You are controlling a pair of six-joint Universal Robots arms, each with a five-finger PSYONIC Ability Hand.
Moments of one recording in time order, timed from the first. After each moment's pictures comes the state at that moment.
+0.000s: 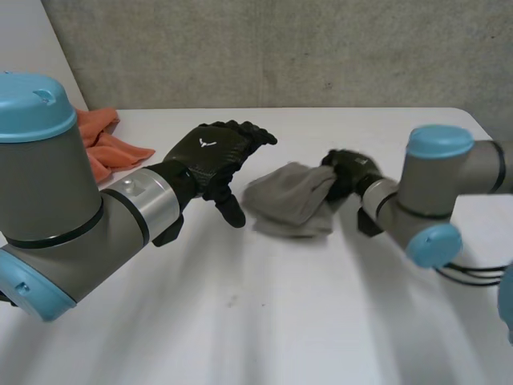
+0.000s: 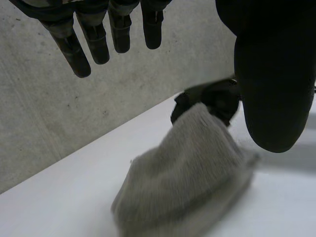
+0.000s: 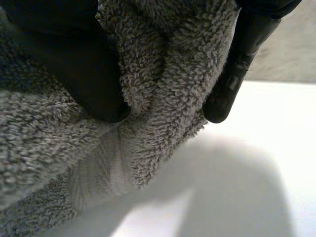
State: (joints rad) left arm 4.16 -1.88 -1.37 3.07 -1.30 3.25; right arm 1.97 -0.71 1.01 -0.02 1.40 3.37; left_hand 0.21 0.20 0.21 0.20 0.04; right_hand 0.87 1.10 0.86 1.19 0.92
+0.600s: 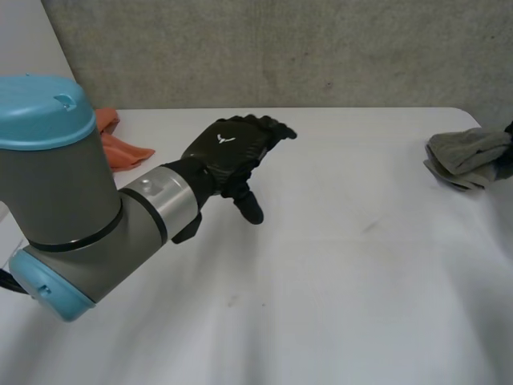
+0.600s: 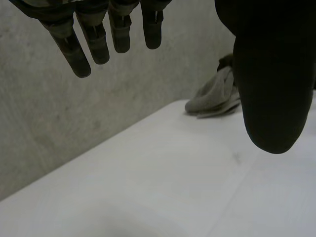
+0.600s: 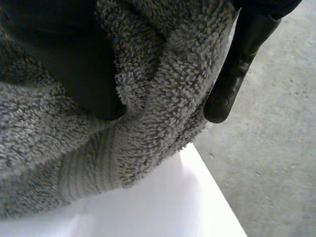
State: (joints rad) left arm 4.11 -1.91 -1.34 3.10 -1.30 3.22; right arm 1.39 -0.23 0.12 0.22 1.39 3.10; left_hand 0.21 0.20 0.21 0.20 0.04; right_hand 0.87 1.12 0.86 1.19 0.92
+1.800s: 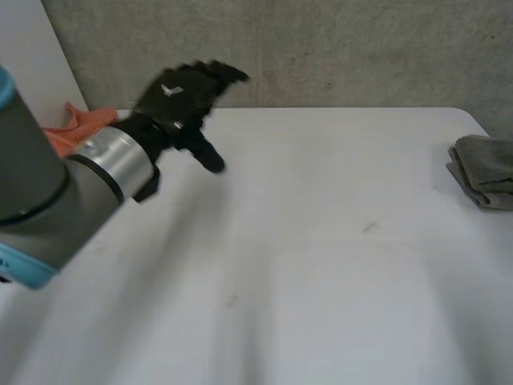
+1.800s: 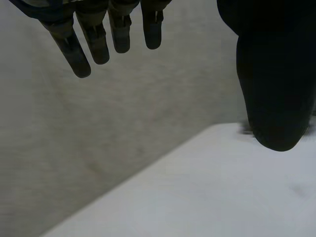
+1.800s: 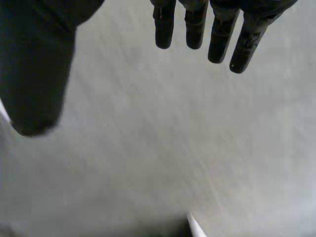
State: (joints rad) left arm 4.23 -1.81 -1.38 3.21 -1.30 3.20; right arm 1.43 -0.77 0.58 0.03 1.70 2.31; left_hand 0.21 0.20 0.21 0.20 0.04; right_hand 0.20 0.22 0.21 0.23 0.06
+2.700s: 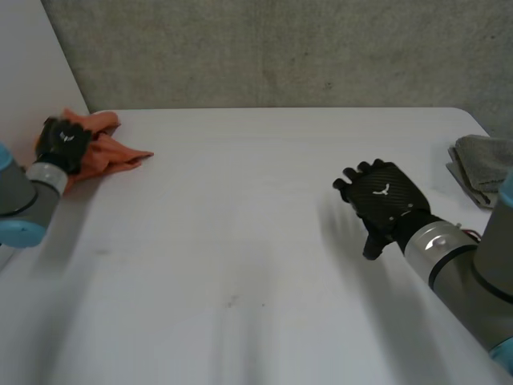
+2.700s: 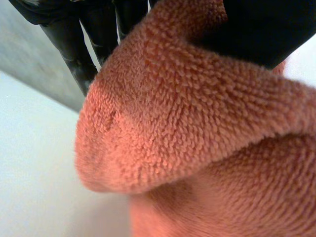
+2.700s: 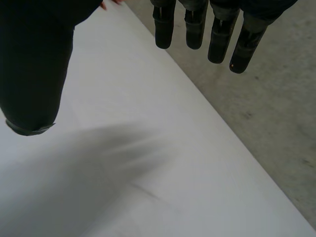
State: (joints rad) left arm 4.77 -2.56 -0.97 3.57 -1.29 3.86; right arm 1.94 -1.34 1.76 -0.15 1.36 2.58; left_hand 1.13 1.18 1.17 1.19 0.95; right_hand 0.20 0.22 0.21 0.23 0.06
